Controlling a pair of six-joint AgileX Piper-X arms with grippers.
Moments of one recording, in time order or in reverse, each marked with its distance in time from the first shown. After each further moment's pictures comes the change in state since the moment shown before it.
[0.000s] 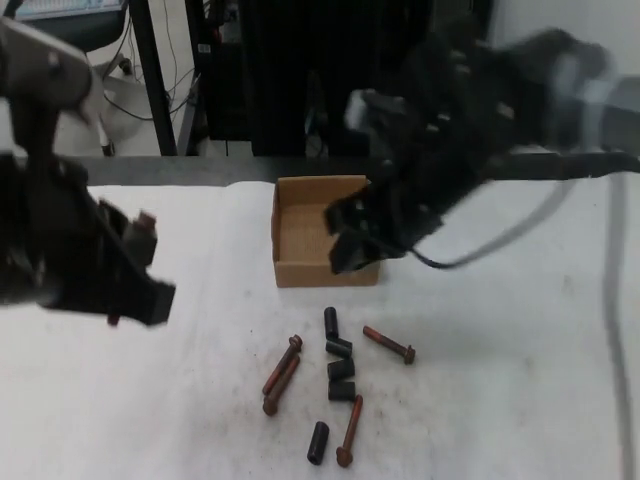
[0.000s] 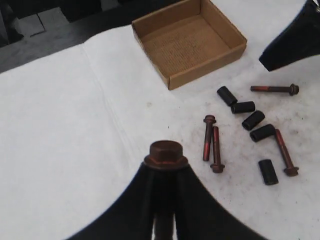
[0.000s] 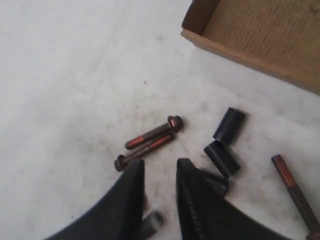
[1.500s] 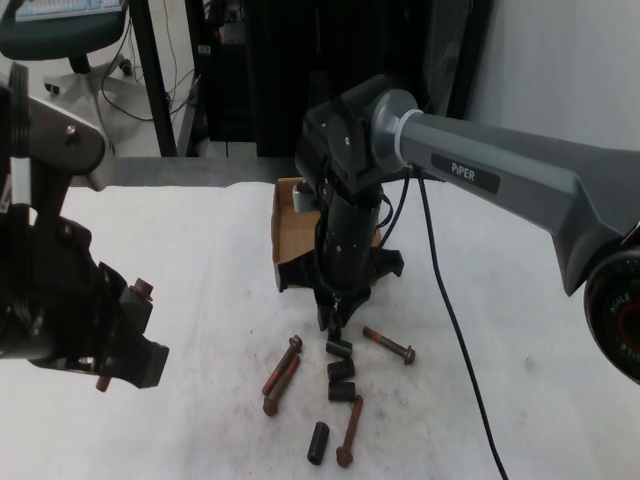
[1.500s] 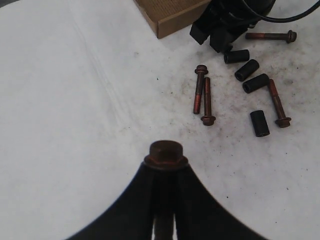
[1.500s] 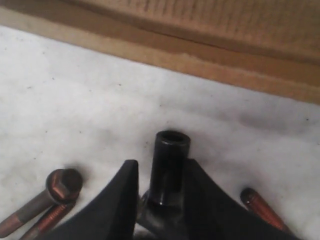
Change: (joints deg) left arm -0.1 0.0 0.3 6.9 1.3 0.0; right arm 3.9 24.0 -23.4 18.8 15.9 10.6
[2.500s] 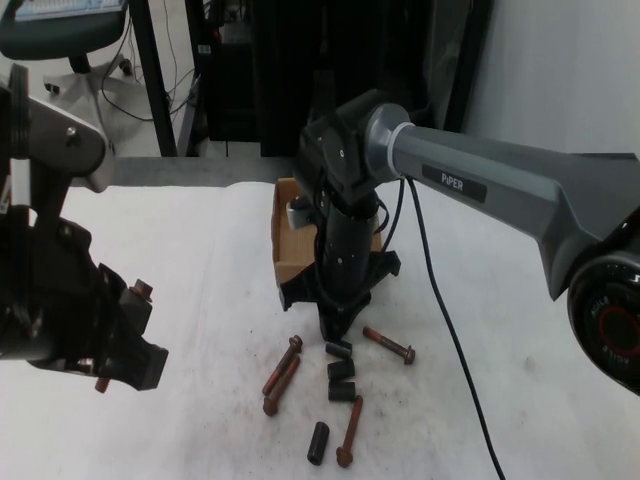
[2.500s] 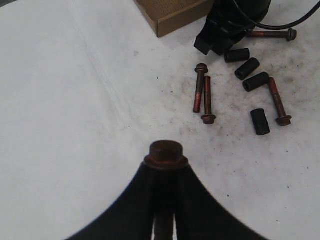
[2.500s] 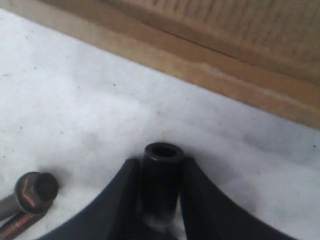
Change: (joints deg) left arm 0.0 0.0 0.0 0.2 0.0 0.4; right arm 0.0 2.3 -0.7 1.1 1.1 -7.2
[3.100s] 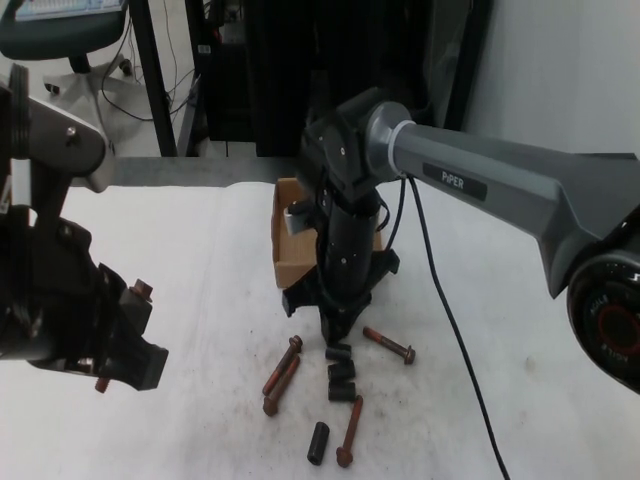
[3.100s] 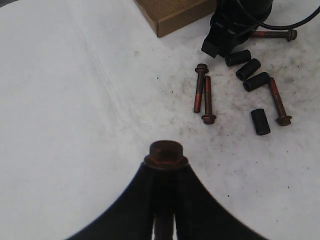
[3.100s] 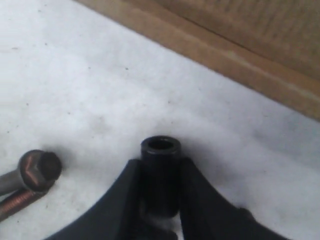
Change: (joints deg) left arm 0.0 0.0 0.0 0.0 0.0 0.0; right arm -0.6 -0.9 -0.7 0.6 -4.9 -5.7
